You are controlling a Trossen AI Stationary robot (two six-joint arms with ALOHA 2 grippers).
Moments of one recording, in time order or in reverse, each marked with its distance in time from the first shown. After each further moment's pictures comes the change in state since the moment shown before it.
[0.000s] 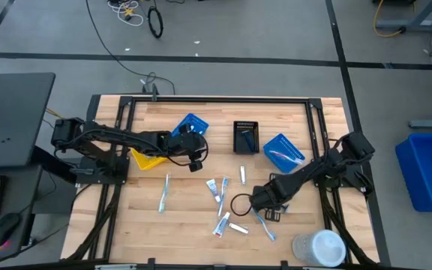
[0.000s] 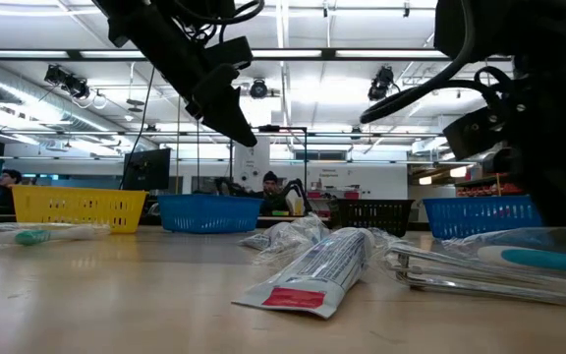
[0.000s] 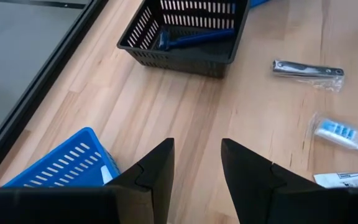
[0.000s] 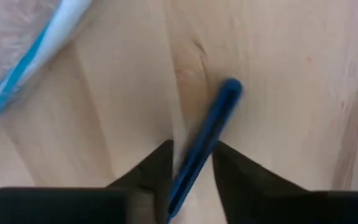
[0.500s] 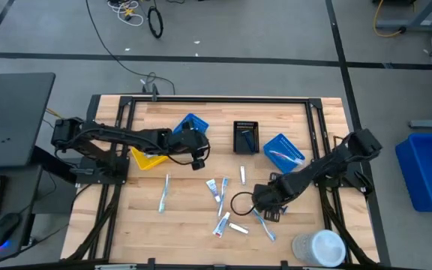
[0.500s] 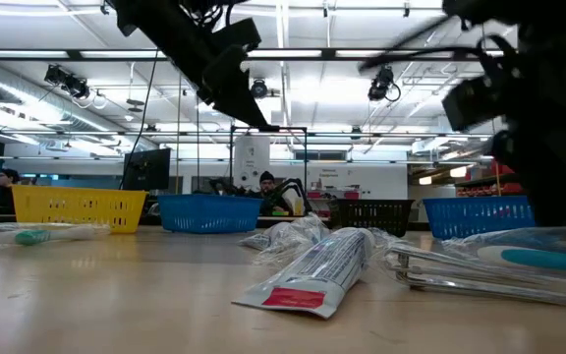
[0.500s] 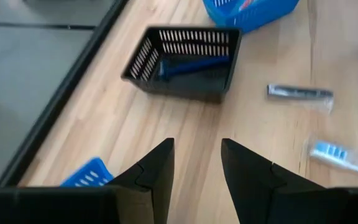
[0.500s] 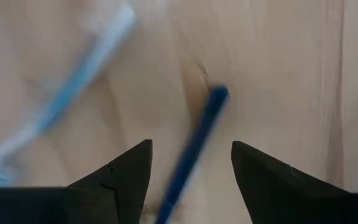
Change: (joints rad) left arm 0.000 0.000 0.061 -0.004 0.000 0.061; right arm 0.017 -0.087 -0.003 0.007 0.030 0.053
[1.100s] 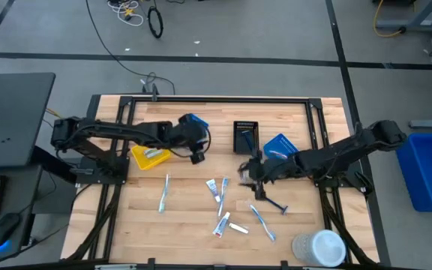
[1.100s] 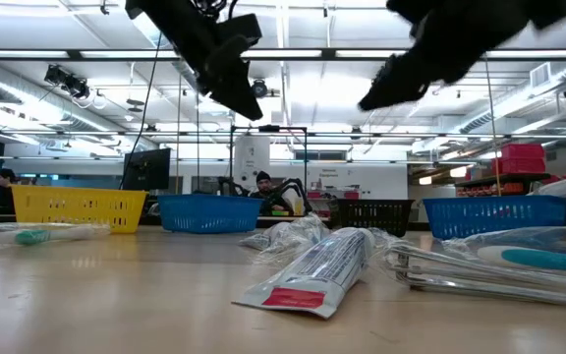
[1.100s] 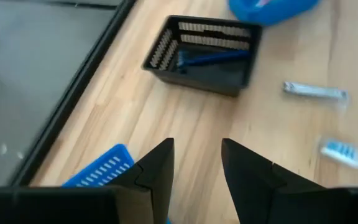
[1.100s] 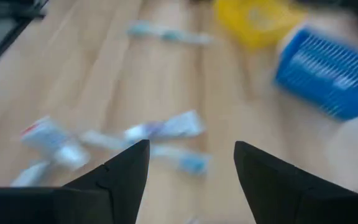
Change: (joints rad) left arm 0.044 -0.007 0.117 -0.195 0.000 -0.035; right arm -0.187 -0.339 -0.215 0.769 0.186 -0.609
